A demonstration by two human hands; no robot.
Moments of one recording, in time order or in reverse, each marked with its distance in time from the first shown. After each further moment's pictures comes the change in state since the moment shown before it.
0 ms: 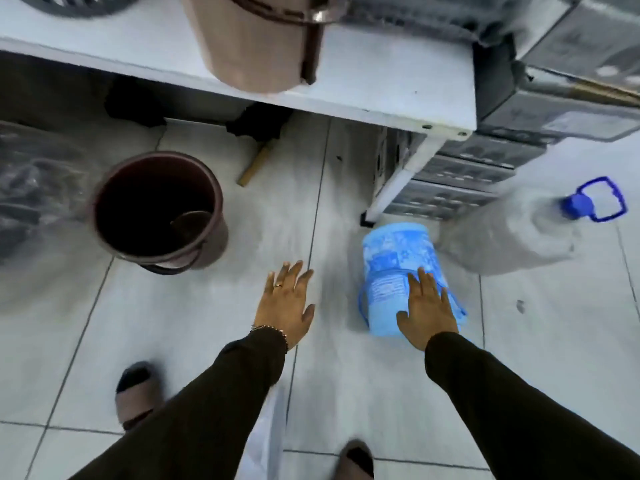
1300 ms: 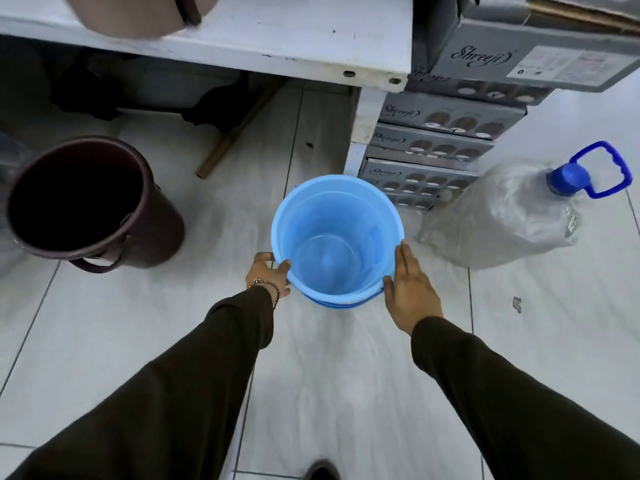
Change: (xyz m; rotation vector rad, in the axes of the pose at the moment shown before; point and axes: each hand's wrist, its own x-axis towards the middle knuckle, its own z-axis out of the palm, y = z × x) left_hand 0.107 0.091 0.055 -1.287 0.105 -0.839; right_hand 0.080 0.101 0.044 0.289 0.203 -0.147
